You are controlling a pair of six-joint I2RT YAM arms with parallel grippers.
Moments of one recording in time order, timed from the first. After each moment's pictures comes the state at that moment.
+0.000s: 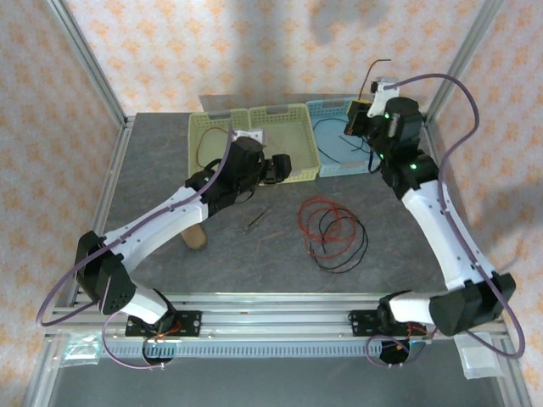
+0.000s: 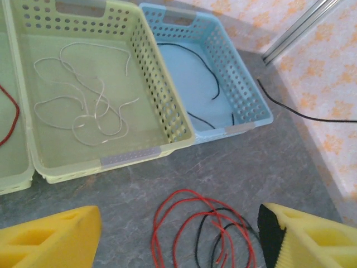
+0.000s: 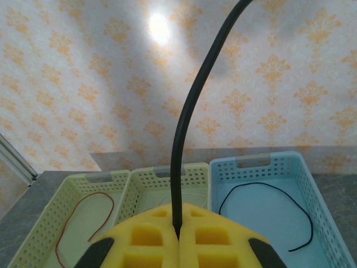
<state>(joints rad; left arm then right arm) -0.67 1.49 1.30 -0.34 -0.14 -0.62 0.28 1.32 1.41 -0.27 0.02 0.24</state>
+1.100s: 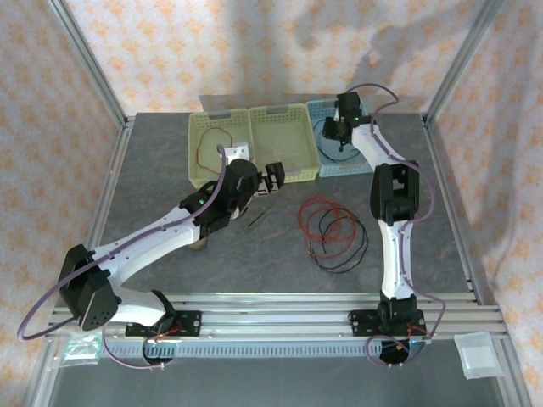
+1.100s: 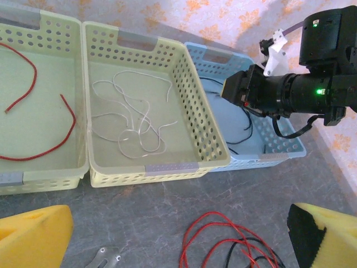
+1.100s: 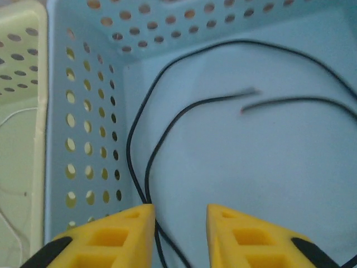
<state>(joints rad) -0.73 1.36 1.09 -0.20 -0.40 -0.67 0.17 2.36 2.07 -0.55 -0.06 0.28</state>
